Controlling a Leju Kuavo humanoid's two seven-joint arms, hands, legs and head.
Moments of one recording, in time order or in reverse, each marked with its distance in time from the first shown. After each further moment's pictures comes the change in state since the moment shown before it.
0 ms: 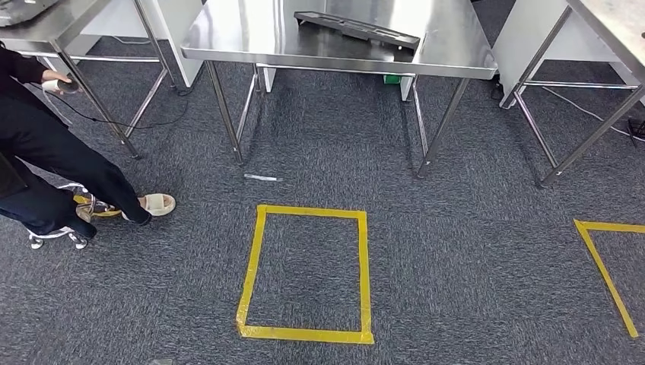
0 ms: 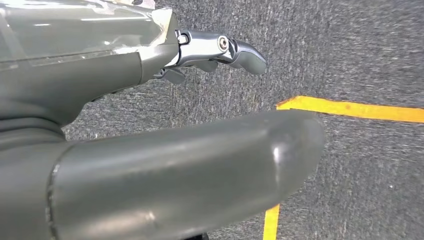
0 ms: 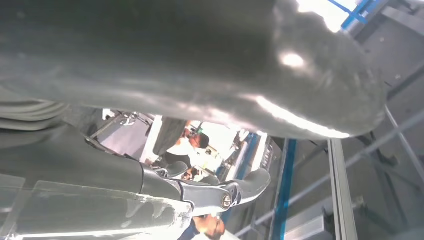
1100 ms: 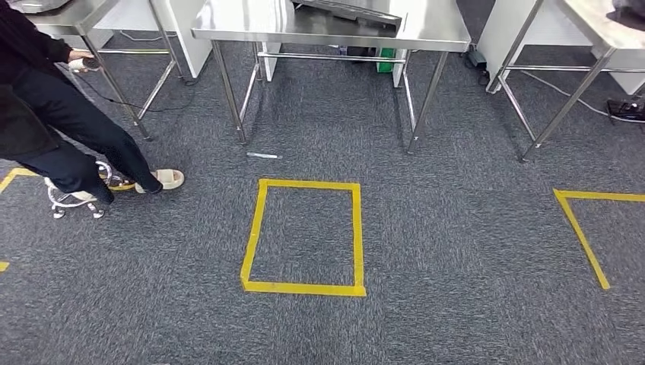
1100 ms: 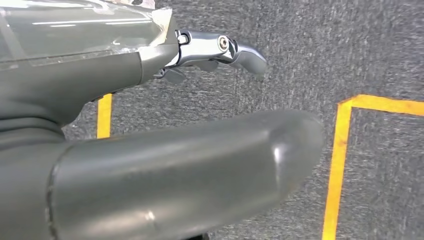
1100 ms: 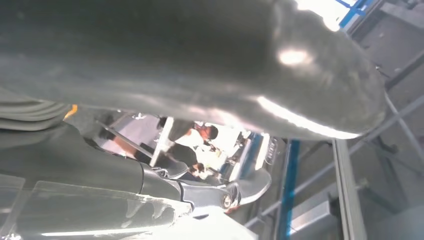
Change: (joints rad) left arm -0.007 0.005 0.007 0.036 0.006 -0.014 -0.024; right arm 0.007 -0.018 0.031 0.013 0.002 -0.029 0.016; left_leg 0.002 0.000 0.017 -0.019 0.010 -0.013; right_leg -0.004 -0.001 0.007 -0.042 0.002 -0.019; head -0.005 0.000
